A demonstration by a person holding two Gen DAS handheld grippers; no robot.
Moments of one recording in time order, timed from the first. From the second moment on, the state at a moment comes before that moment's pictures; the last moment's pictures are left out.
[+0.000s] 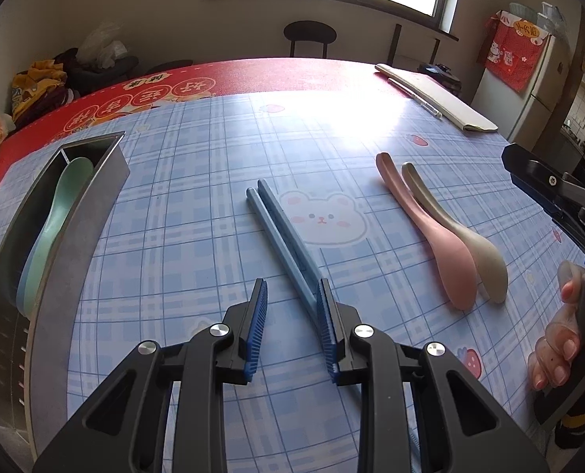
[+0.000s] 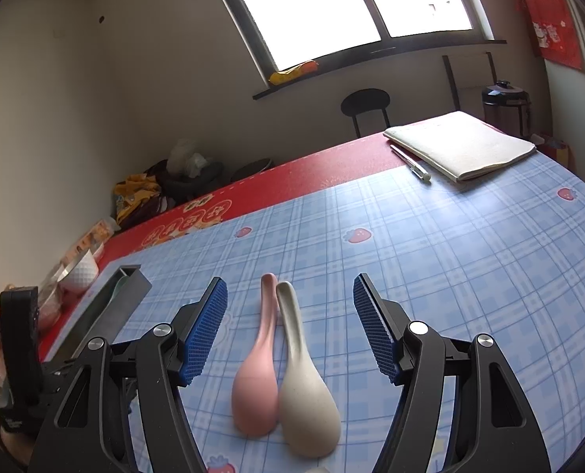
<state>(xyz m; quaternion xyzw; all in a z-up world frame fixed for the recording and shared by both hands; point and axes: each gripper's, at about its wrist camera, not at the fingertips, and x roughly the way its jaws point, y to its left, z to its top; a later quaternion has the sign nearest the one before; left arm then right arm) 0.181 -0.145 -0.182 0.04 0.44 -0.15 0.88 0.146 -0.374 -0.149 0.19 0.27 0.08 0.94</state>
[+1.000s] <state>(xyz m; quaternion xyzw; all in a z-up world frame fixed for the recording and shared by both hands) 0.164 -0.131 -0.188 0.07 0.42 -0.14 0.89 0.145 -0.376 -0.151 0.19 0.28 0.08 0.94</state>
